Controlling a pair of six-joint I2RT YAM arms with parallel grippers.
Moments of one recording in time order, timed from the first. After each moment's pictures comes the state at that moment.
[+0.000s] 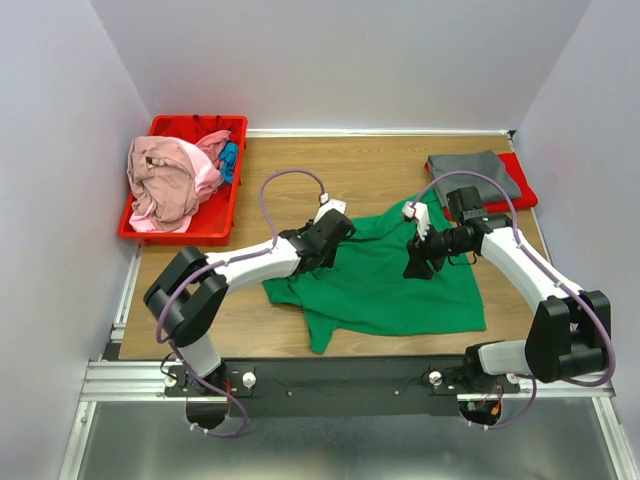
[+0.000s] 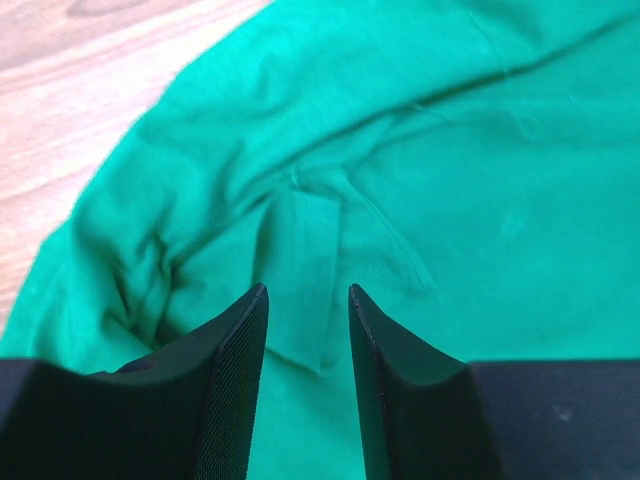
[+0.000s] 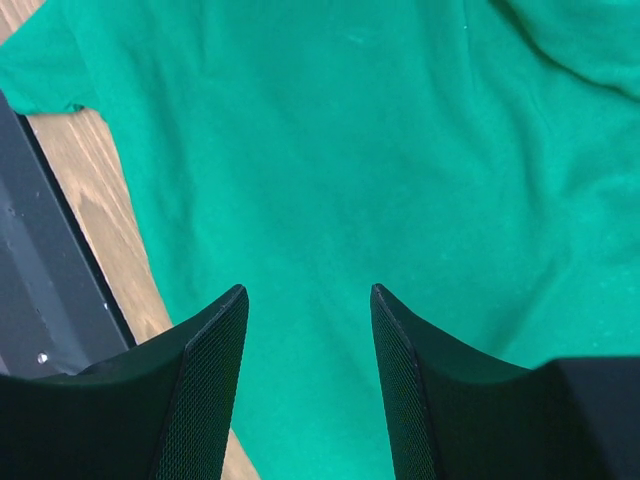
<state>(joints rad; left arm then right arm) -0.84 1.66 1.05 -0.32 -0.39 -0.42 0.18 1.35 0.92 -0.76 -0.72 -0.68</state>
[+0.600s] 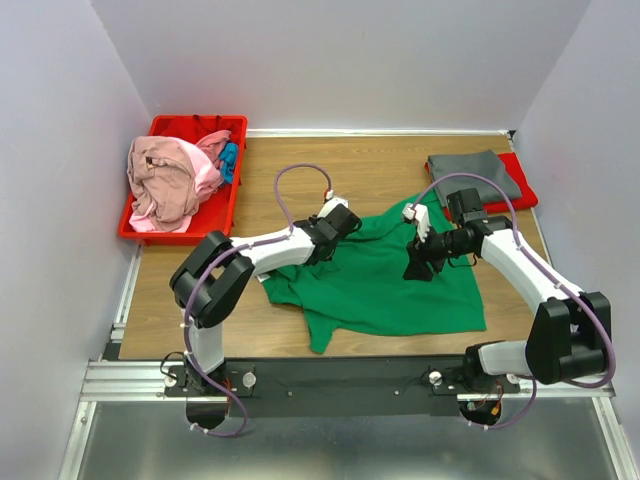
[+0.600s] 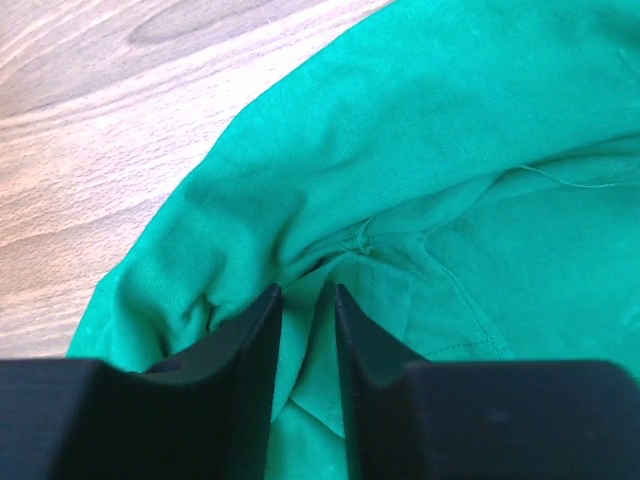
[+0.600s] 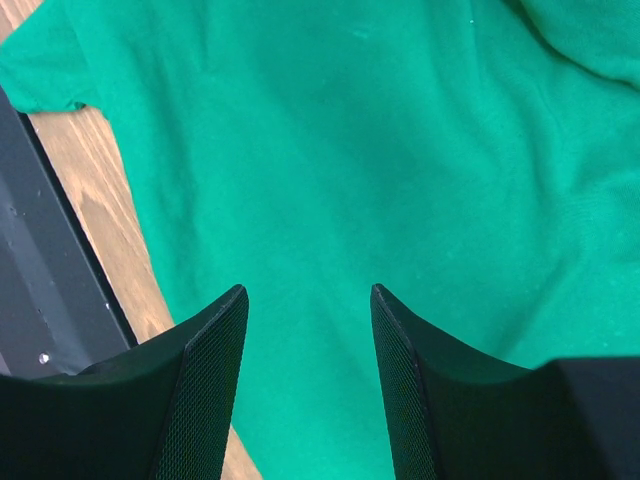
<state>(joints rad) -0.81 1.85 1.19 -0.40 -0.50 -0.36 0.18 1.34 0.90 -0.75 -0.73 -0.67</state>
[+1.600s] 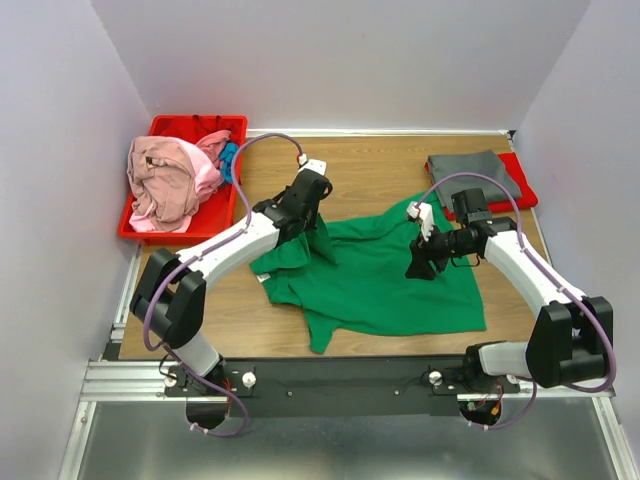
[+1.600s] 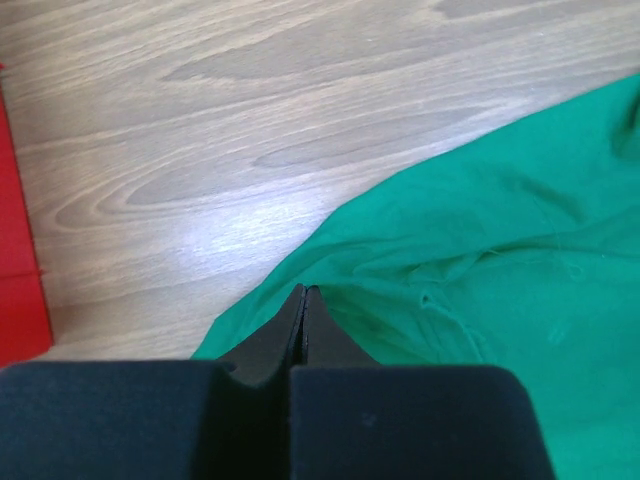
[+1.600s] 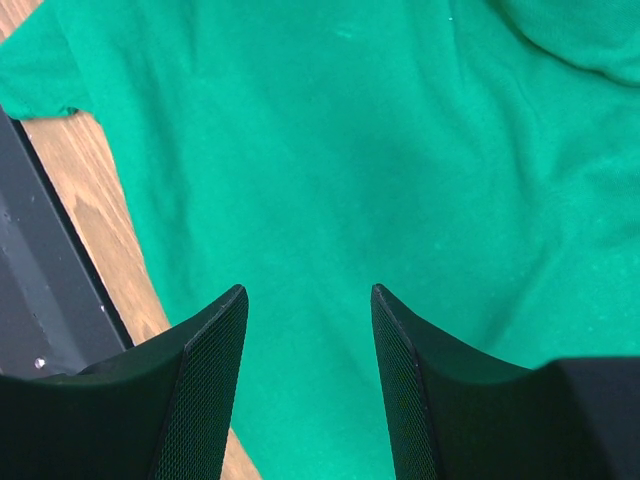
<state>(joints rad) -0.66 1.62 1.22 -0.38 -0.38 -0.27 0.16 1.32 0.90 -0.75 -0.73 -0.67</state>
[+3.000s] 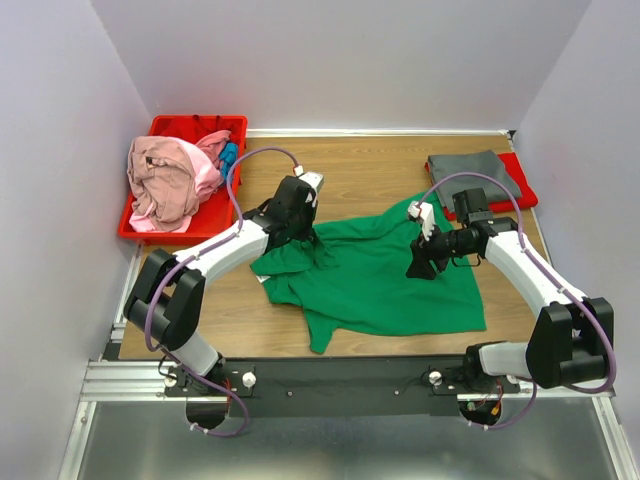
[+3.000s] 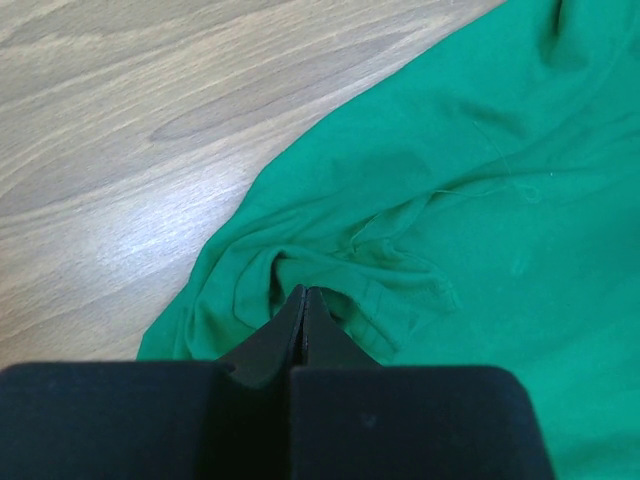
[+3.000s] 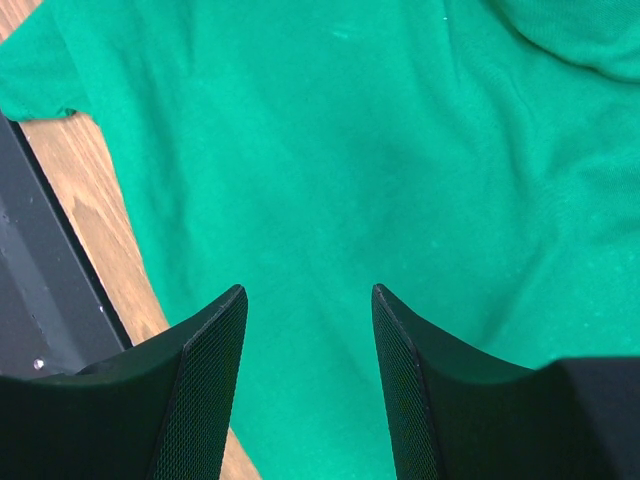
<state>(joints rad) -0.58 1.59 1.07 -0.24 -0.05 -0.21 0.15 1.32 0.90 -0.75 -0.73 -0.67</state>
